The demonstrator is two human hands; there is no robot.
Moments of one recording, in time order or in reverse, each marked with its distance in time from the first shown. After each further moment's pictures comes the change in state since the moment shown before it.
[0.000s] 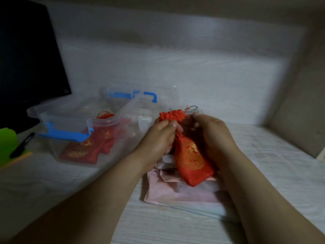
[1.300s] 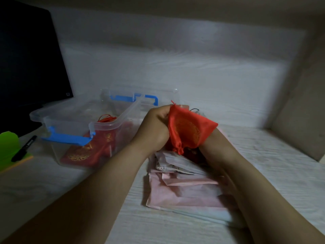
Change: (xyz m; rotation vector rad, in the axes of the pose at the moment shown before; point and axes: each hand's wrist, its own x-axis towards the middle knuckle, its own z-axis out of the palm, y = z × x) left_hand 0.027 0.024 -0.011 0.155 0.077 0.226; right_hand -0.010 0.002 -0.005 -0.550 -0.129 -0.102
